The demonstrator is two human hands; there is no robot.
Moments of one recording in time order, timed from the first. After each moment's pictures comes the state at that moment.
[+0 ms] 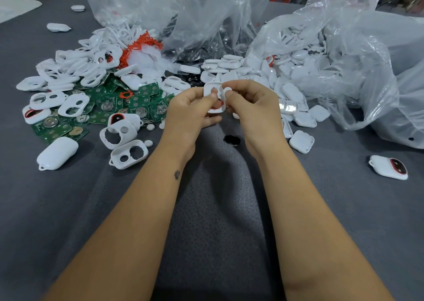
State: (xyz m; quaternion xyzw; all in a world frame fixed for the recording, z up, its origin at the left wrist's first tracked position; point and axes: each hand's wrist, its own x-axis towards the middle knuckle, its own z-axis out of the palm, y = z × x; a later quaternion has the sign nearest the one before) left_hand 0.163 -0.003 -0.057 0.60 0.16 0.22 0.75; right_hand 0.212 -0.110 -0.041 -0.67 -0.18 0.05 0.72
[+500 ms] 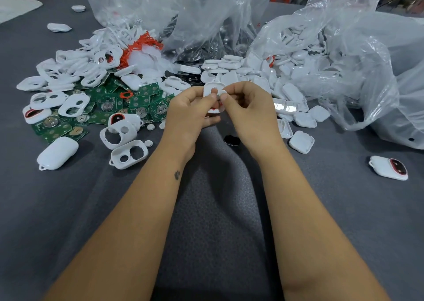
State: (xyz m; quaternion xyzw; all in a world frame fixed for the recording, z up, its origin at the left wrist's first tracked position) left_hand 0.162 -0.004 -0.056 0.61 0.16 0.23 0.74; right_hand 0.211 -0.110 -0.043 -0.74 -0.23 0.02 0.63
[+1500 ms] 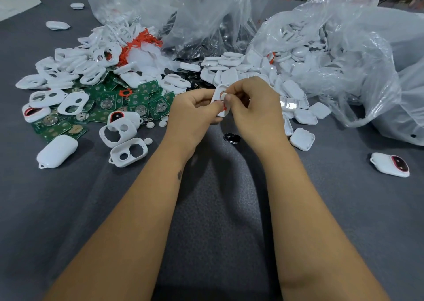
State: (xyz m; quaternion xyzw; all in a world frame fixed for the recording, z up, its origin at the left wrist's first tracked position) left_hand 0.164 -0.004 -0.063 0.68 0.13 0.24 0.68; right_hand 0.219 -0.116 -0.047 -0.82 -0.28 -0.10 0.49
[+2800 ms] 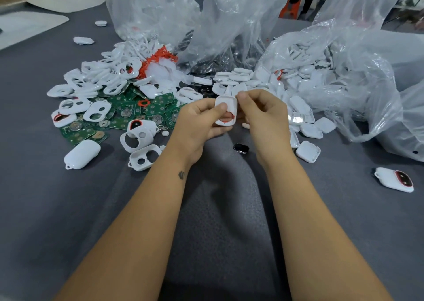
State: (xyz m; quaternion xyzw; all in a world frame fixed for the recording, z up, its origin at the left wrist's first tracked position) left_hand 0.156 0.005 -0.054 0.59 0.12 0.19 0.77; right_hand 0.210 -0.109 -0.041 -0.68 -0.19 0.02 0.71
